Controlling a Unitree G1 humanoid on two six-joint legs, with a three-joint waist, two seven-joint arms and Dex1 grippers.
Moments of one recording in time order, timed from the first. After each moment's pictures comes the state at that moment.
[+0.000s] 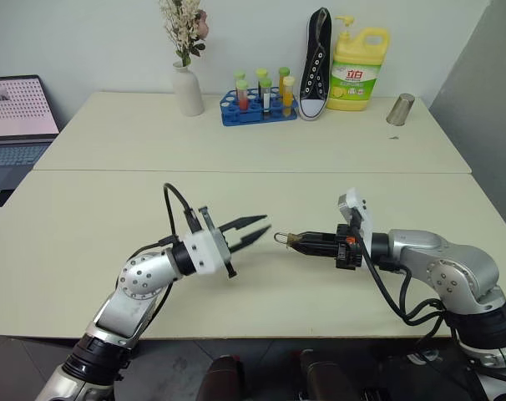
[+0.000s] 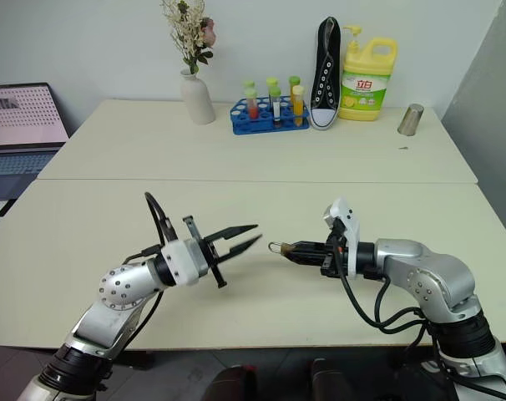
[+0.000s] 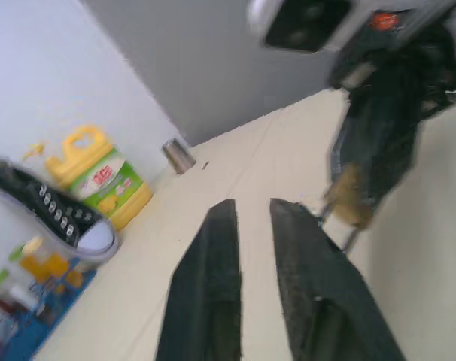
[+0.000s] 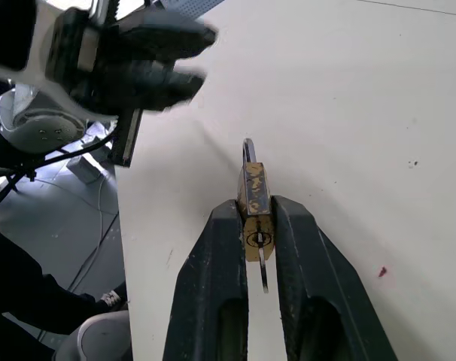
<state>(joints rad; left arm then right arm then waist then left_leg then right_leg) -0.21 0.62 -0.20 -0.19 -0.25 -0.29 -0.64 -0.41 -0.60 0.10 -0.35 0.78 0.93 0.78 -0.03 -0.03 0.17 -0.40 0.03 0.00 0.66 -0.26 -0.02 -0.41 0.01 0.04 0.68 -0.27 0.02</state>
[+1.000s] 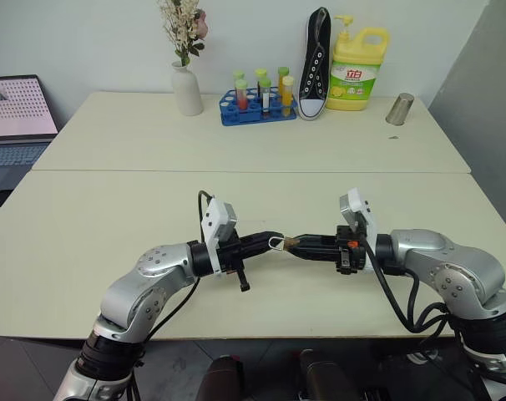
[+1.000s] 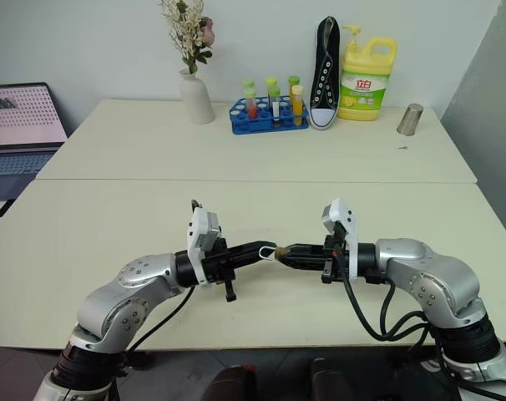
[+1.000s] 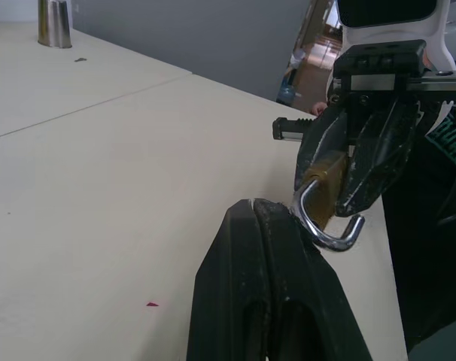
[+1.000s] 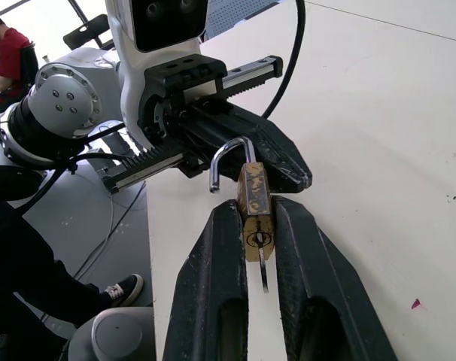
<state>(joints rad) -0.25 0.53 -0.13 -0.35 -0.67 0.54 -0.80 -0.40 -0.61 0.10 -0.42 0.80 0.90 0.83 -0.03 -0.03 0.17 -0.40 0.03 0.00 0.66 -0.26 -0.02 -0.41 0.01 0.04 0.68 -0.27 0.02</state>
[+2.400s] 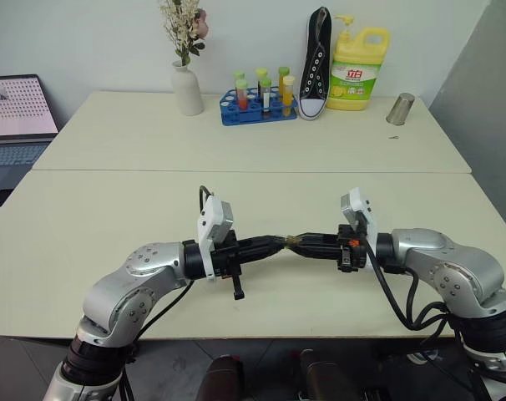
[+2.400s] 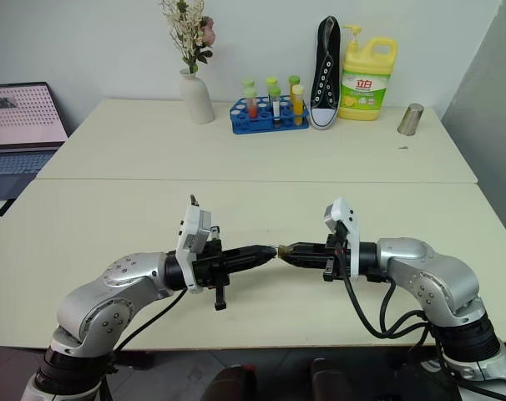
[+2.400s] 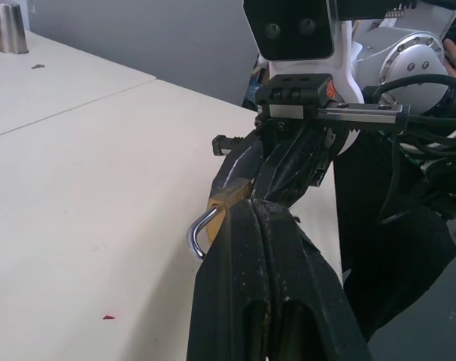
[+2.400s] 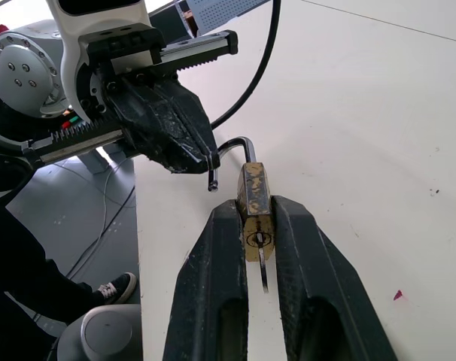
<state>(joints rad) -0.25 0.55 -0.07 -0.46 -0.75 0.65 -0.83 -0.40 -0.61 0.10 -0.39 0.77 0.88 0.85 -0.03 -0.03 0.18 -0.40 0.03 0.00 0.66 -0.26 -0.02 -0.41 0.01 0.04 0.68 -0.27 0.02</state>
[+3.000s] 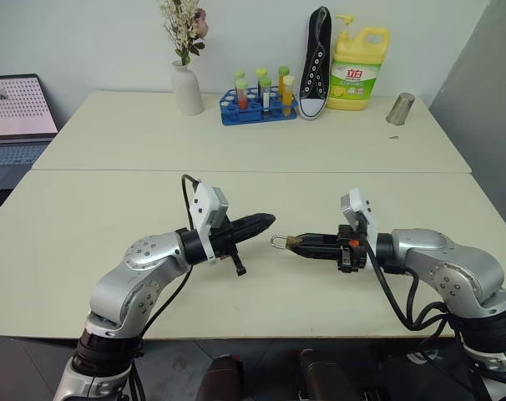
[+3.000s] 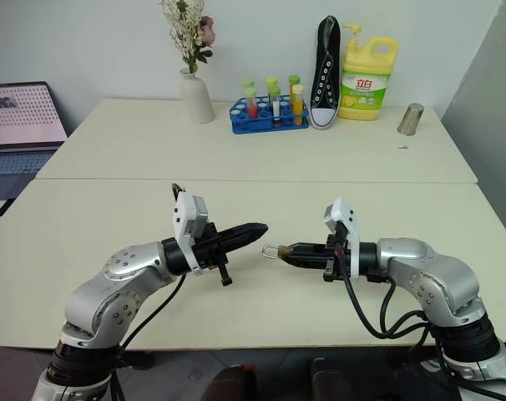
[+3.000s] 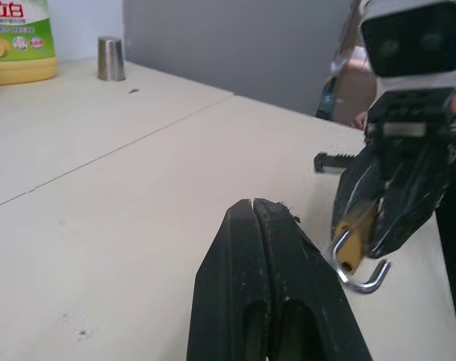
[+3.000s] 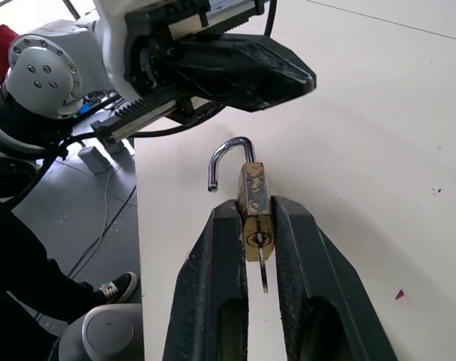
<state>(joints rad) -0.28 0.52 -0.06 -0.39 -0.59 0.56 -0.76 -0.40 -0.61 0.10 -0.39 0.77 0.88 0.85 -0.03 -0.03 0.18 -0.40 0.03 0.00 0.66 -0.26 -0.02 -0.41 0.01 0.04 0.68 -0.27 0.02</state>
